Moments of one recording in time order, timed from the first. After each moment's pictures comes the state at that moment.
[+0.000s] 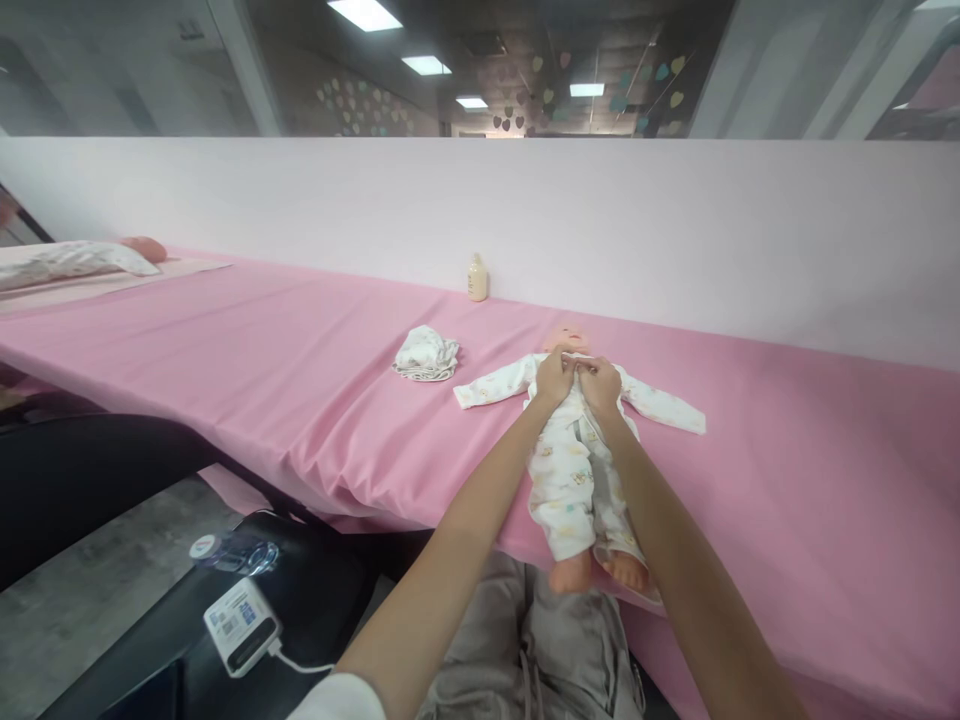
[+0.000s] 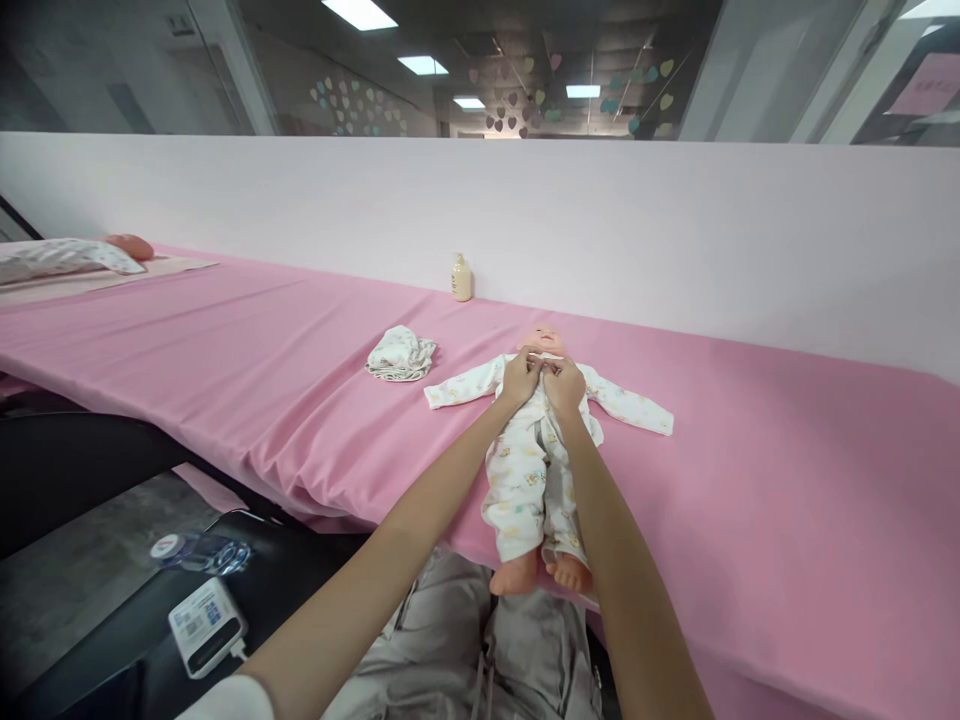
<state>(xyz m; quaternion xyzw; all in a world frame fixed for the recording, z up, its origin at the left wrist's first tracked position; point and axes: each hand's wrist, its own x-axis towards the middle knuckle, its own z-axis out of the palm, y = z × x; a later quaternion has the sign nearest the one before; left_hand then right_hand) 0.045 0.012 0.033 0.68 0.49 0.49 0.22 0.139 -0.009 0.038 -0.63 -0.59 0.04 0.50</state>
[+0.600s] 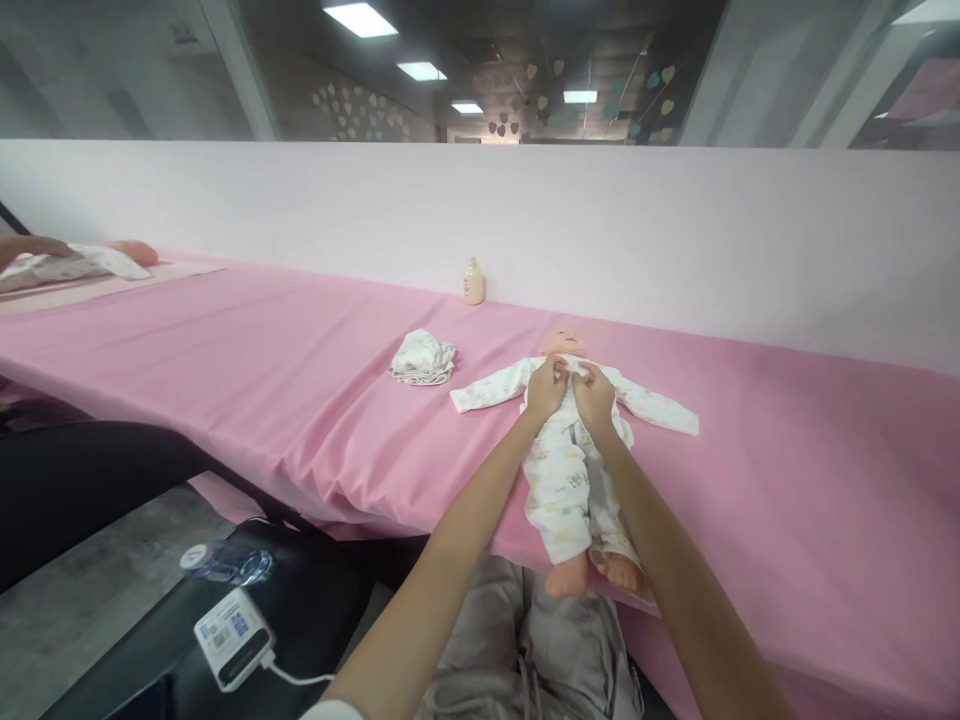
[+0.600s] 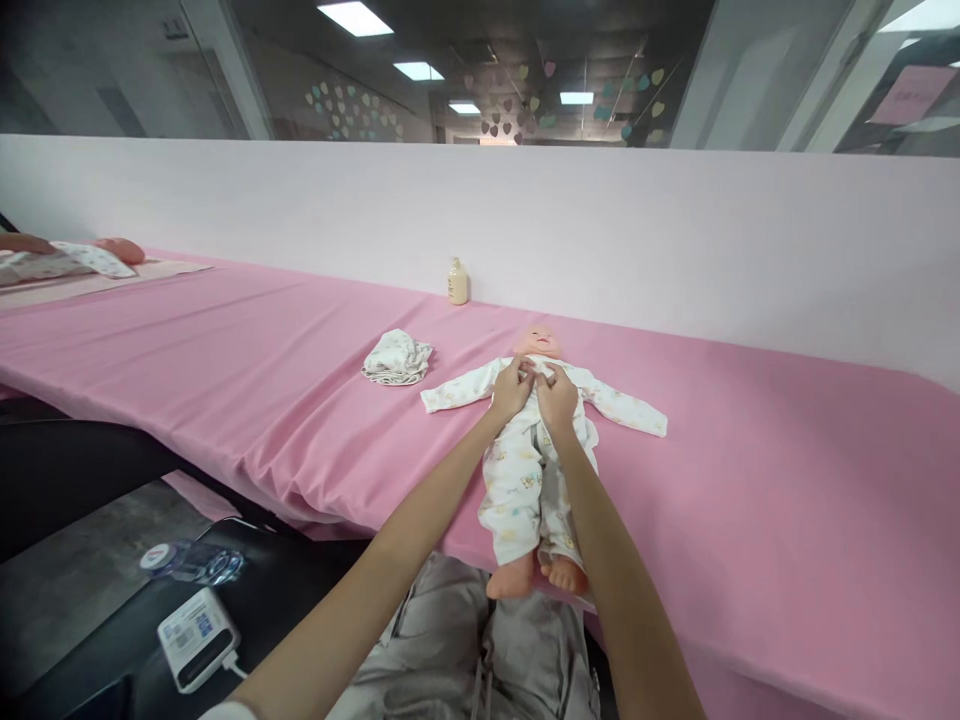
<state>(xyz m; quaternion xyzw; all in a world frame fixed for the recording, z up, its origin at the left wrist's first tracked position) 0.035 -0.003 0.025 0.69 0.47 0.51 0.20 0.133 -0.030 0.035 -0.62 -0.57 0.08 0.53</state>
